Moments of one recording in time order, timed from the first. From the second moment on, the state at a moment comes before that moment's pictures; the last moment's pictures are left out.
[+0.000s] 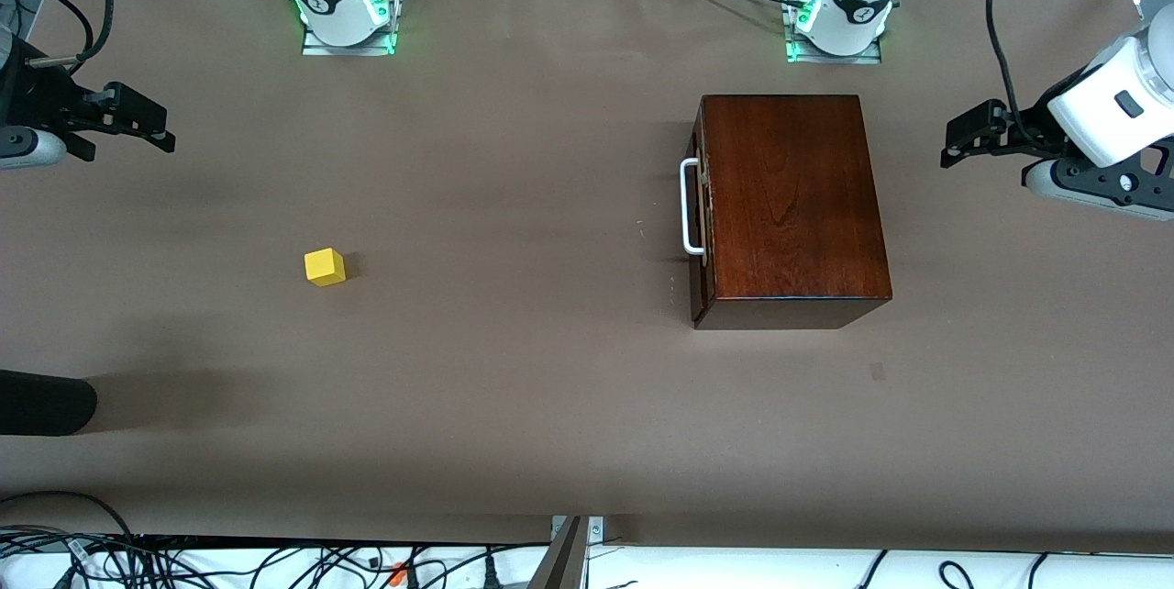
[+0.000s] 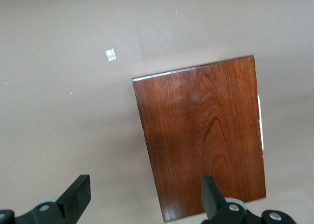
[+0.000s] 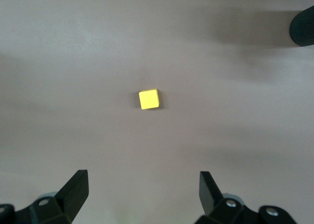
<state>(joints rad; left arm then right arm) 0.02 0.15 -0.14 -1.37 -0.06 1.45 0.04 0.26 0.00 -0.25 -1.60 0.04 1.57 -0.11</state>
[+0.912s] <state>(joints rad) -0.06 0.05 -0.01 -1.50 -0.06 1.51 0.03 0.26 0.00 -0.25 -1.60 0.04 1.57 -0.11</state>
